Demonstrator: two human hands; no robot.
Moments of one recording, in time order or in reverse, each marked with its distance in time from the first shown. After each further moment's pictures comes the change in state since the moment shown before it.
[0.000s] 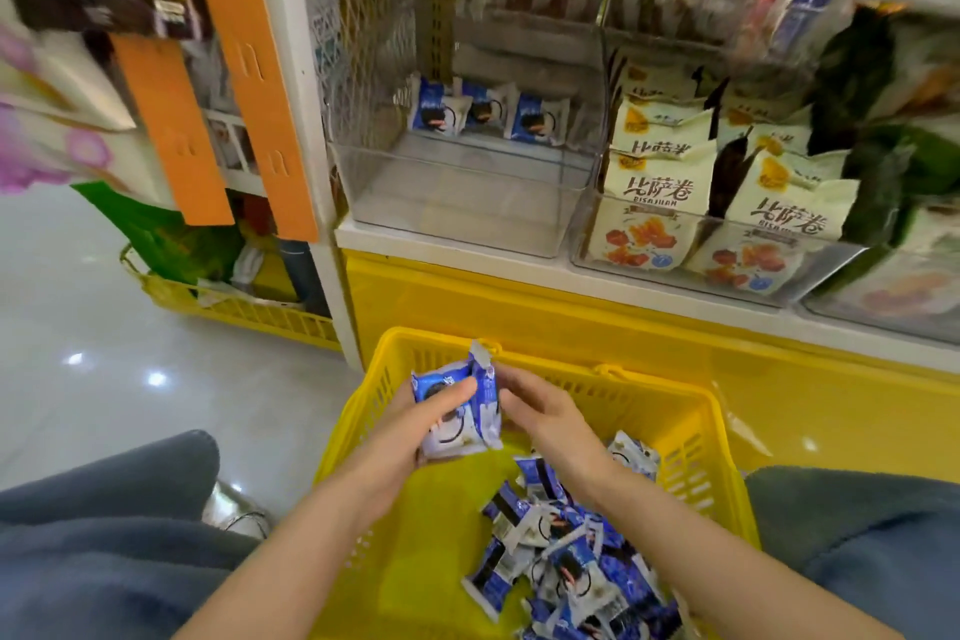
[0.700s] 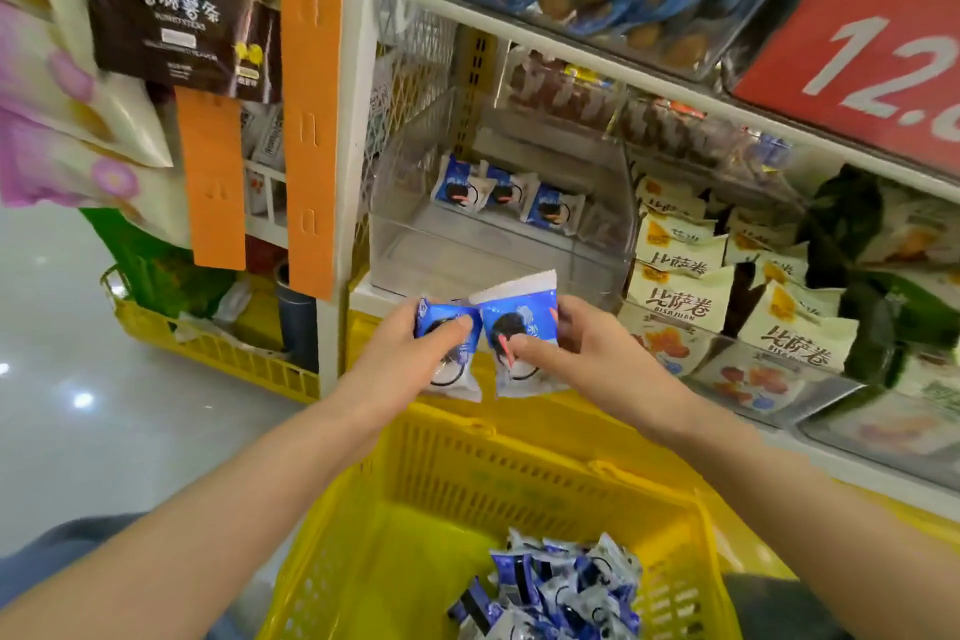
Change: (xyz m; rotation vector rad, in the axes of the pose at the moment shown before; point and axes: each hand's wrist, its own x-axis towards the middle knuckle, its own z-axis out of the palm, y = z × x) left_hand 0.014 0.118 -0.006 0.228 0.194 0.302; right_hand 0.034 -0.142 -0.032 -0.389 0.034 -0.257
